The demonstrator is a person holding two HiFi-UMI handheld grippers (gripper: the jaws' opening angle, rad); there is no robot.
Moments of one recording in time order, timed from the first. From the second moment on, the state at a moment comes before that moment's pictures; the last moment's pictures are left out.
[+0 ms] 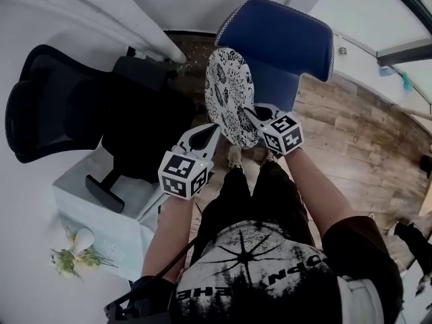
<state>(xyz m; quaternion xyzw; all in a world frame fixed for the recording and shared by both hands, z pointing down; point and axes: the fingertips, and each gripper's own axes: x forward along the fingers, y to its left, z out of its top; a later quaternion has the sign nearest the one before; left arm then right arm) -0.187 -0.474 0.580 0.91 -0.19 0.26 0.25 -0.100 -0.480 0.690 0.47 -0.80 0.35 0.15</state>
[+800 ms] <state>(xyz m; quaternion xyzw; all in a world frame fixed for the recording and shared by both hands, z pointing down) -0.066 -0.464 0.673 0.90 -0.16 0.28 0.28 0.042 -0.427 0.862 0.54 -0.67 0.44 0.25</state>
